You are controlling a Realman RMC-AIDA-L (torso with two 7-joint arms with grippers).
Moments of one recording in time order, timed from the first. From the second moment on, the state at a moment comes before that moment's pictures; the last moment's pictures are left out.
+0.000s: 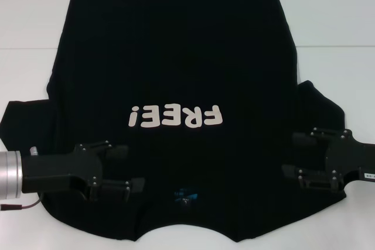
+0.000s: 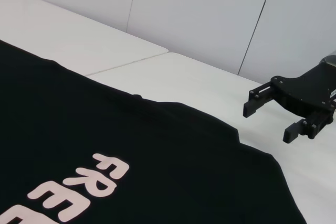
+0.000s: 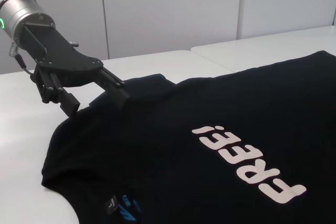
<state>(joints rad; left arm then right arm) -0.52 -2.05 0.51 0.60 2.23 1.61 -1.30 0.50 2.09 -0.53 -0.69 -2.19 -1.56 1.10</state>
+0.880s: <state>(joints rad) -0.53 -2.04 0.50 0.59 2.22 1.61 -1.49 0.50 2.09 -0.53 -0.69 -2.19 -1.55 1.11</state>
